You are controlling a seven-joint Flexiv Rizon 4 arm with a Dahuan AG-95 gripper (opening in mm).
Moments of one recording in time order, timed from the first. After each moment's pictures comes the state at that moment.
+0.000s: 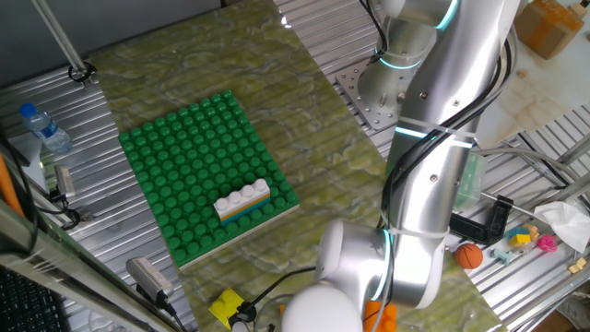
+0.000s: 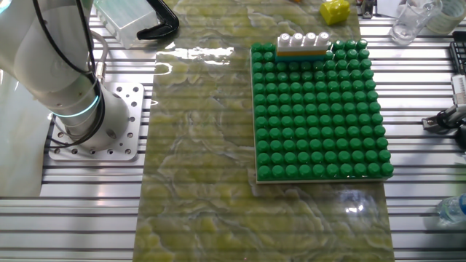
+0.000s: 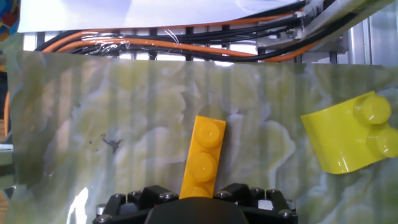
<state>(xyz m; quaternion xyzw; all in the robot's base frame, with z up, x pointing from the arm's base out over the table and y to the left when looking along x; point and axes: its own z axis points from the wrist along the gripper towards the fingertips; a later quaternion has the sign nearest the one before) 0.602 0.506 0.040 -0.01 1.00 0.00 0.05</state>
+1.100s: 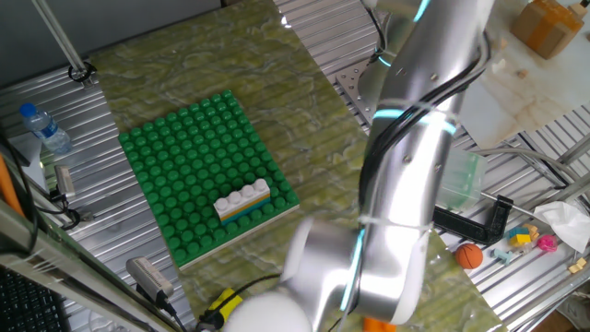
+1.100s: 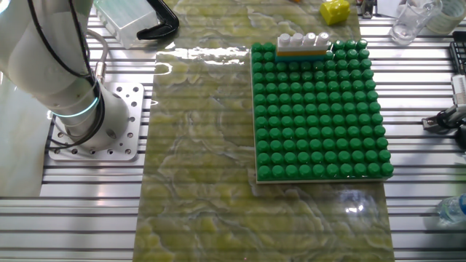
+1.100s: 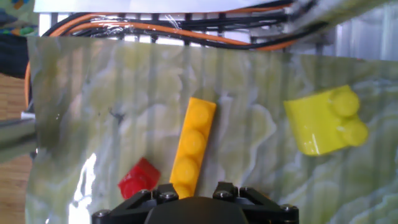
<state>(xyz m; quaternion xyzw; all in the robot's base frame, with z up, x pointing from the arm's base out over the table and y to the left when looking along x) 0.601 0.500 0.076 -0.04 1.00 0.01 -0.04</state>
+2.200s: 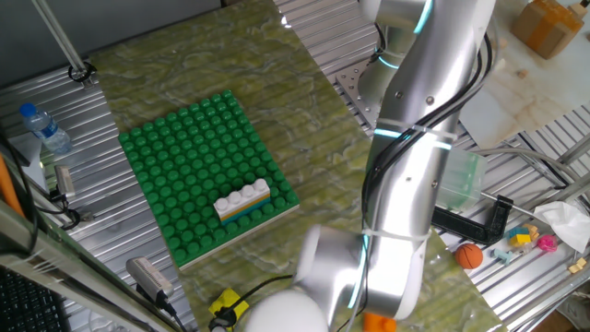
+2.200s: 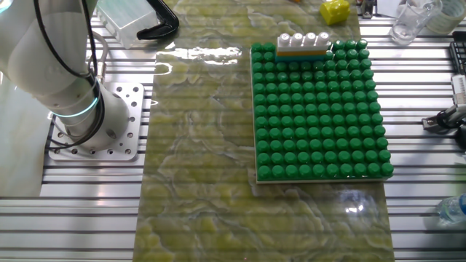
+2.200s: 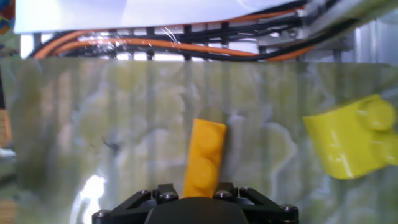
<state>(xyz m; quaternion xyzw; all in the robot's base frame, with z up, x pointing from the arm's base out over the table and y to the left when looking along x) 0.610 0.511 0.041 0.00 1.00 0.02 0.01</state>
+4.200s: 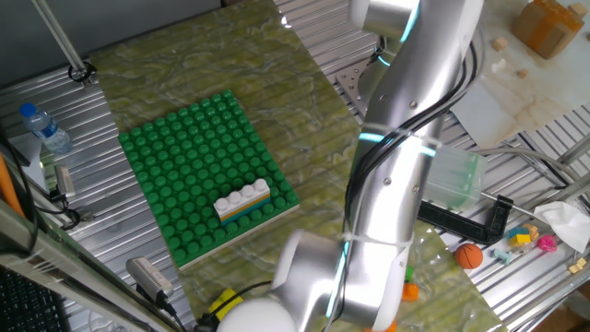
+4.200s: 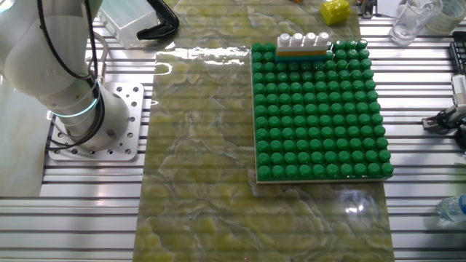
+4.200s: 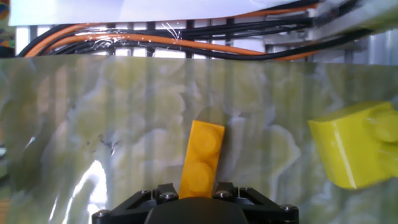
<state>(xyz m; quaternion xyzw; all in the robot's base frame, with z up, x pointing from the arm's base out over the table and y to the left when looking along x) 0.618 0.506 0.022 -0.02 1.00 0.02 -0.03</state>
